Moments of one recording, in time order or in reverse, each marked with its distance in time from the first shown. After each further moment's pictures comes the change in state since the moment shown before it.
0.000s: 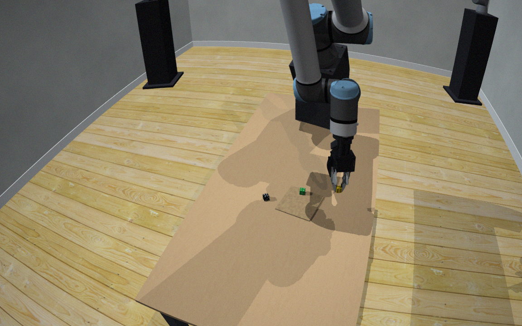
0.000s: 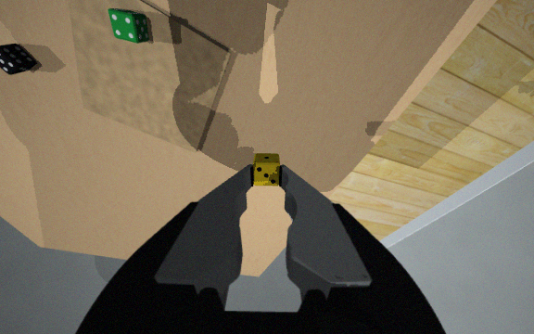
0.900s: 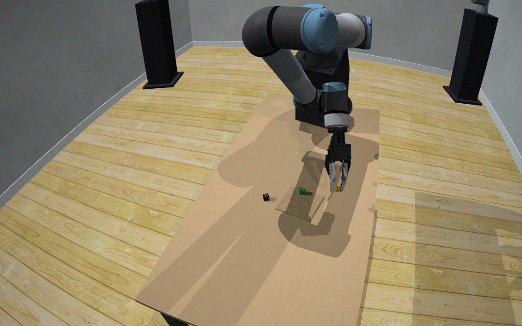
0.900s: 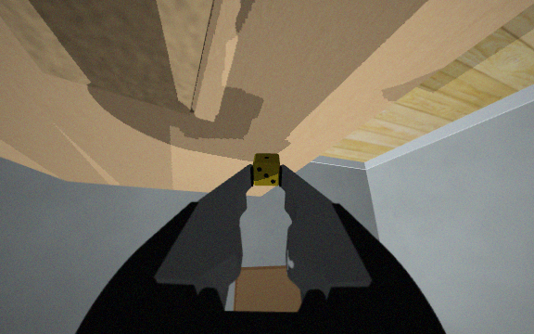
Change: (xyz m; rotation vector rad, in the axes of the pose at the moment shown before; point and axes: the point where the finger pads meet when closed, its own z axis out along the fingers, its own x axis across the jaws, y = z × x) arm 0.000 -0.004 0.001 -0.484 -0.001 -0.002
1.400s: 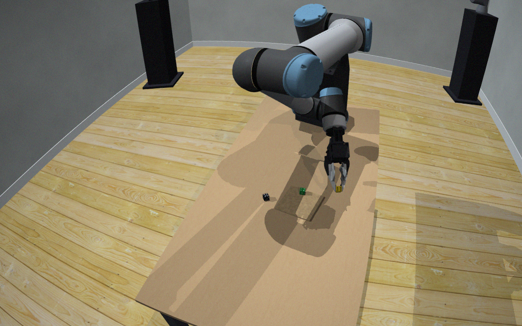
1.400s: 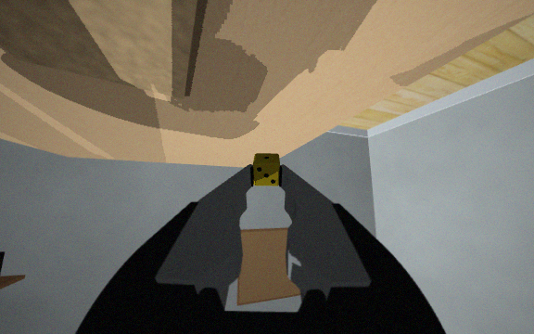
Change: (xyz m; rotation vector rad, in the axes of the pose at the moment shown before) arm 0.000 -0.002 0.001 -0.197 -0.001 0.001
